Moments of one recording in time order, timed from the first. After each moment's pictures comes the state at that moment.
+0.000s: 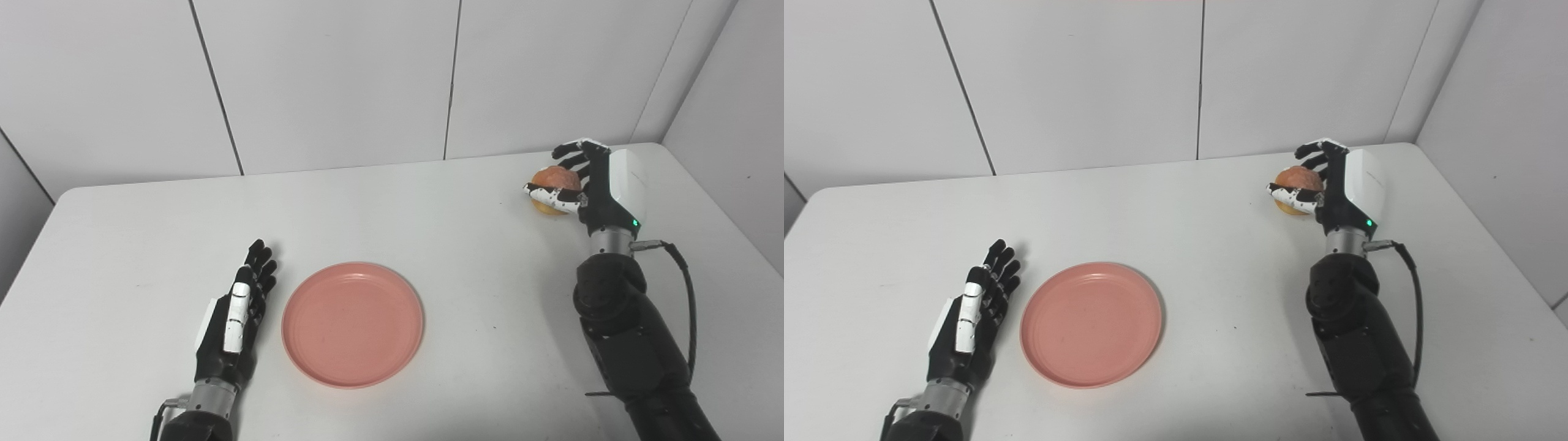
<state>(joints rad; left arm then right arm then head) -0.17 0.06 0.01 0.04 -0.15 0.00 -0.15 -0.53 -0.28 0.02 0.16 -0.52 0.22 -0.39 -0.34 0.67</state>
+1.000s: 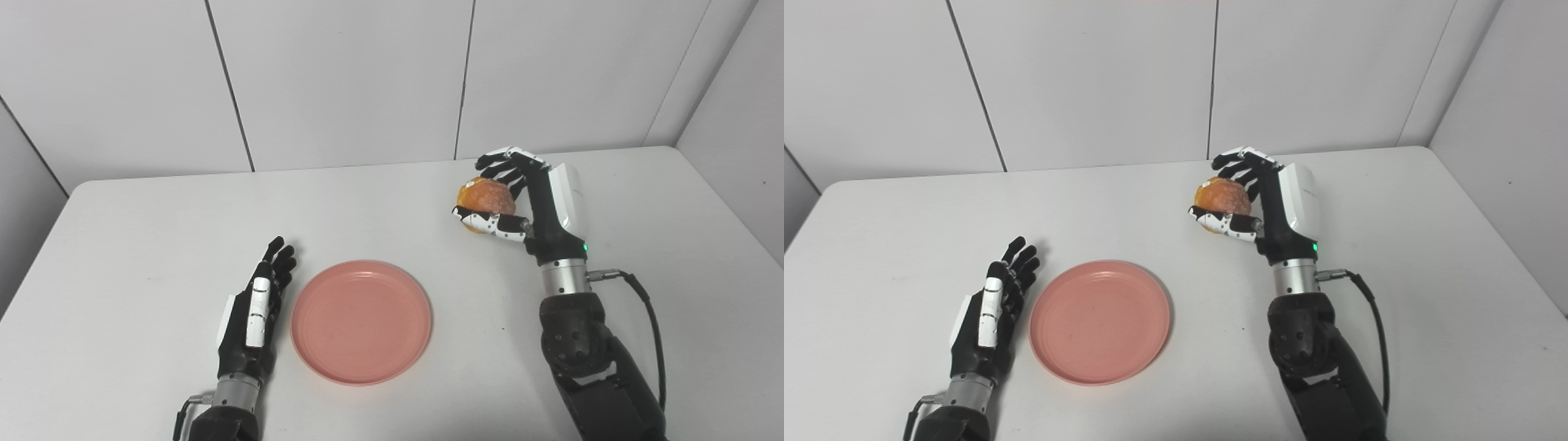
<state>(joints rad) -0.16 -0.01 -0.01 0.04 -0.09 -0.02 -0.09 -0.41 -0.17 0.18 0.01 -0.55 -0.06 -0.33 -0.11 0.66</state>
